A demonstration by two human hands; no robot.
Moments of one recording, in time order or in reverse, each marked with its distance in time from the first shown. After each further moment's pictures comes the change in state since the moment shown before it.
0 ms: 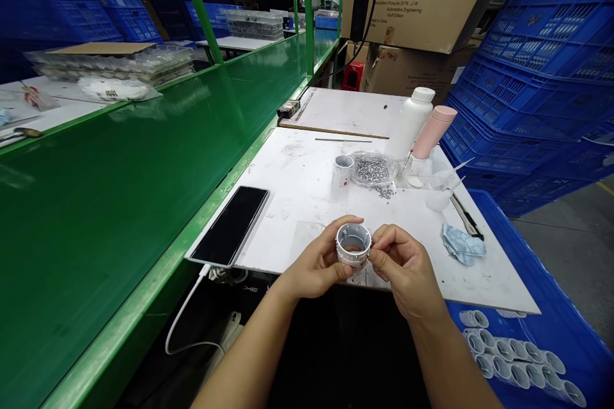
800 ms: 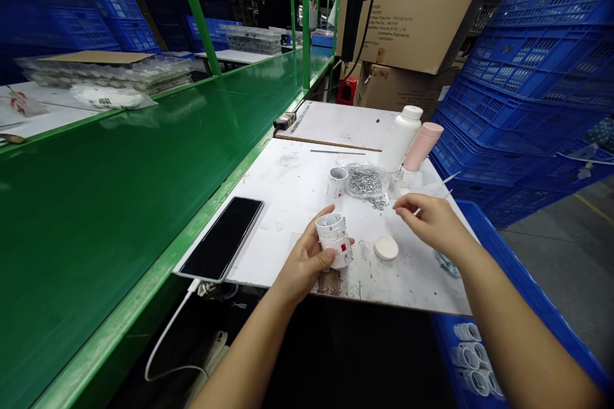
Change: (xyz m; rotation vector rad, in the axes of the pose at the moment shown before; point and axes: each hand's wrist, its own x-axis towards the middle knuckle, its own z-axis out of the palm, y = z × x) left_hand 0.009 -0.001 -0.008 -0.175 0.277 -0.005; right_hand 0.084 -0.051 -0.084 -1.182 -0.063 -0.213
